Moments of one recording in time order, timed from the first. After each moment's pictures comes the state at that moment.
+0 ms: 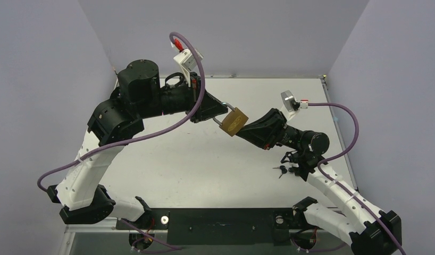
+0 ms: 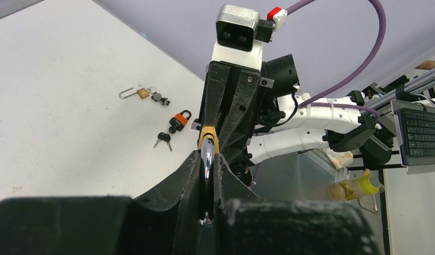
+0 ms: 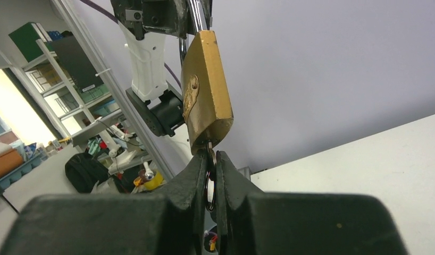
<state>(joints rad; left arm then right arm) -0.83 1.38 2.07 -0.85 0.39 -0.45 0.52 0.94 0.69 0.92 -0.81 1.01</state>
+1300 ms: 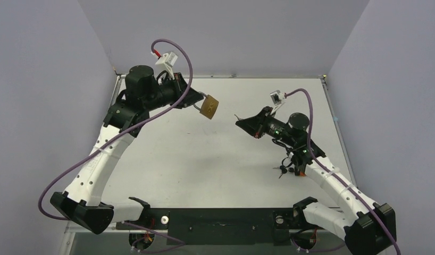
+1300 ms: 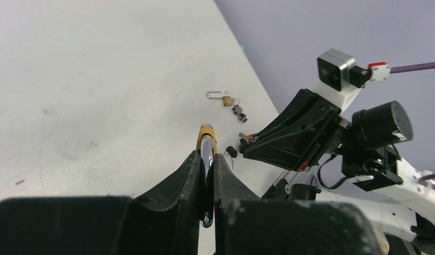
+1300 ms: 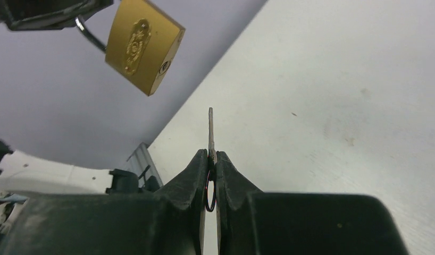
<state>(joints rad) -0.45 1.28 1.58 -0.56 0.44 -0.54 0.44 0.98 0.71 0.29 -0.58 0.67</state>
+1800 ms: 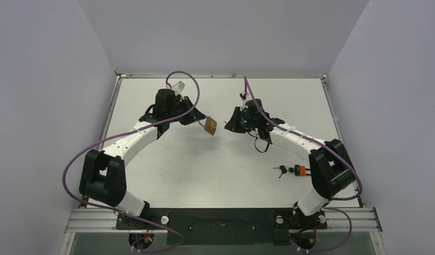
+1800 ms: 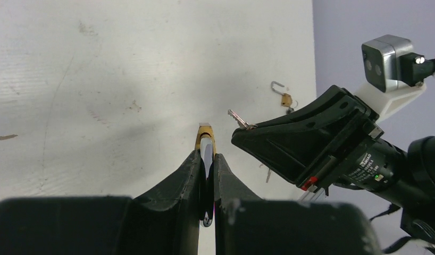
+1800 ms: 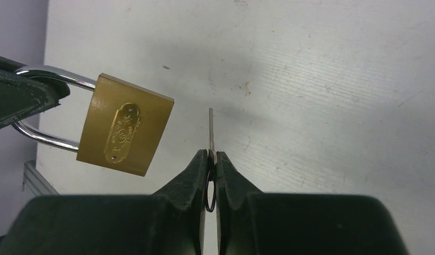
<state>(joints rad) -0.37 1.47 1.09 -0.12 0.40 -0.75 0.53 1.56 1.01 -0.04 -0.24 0.58</state>
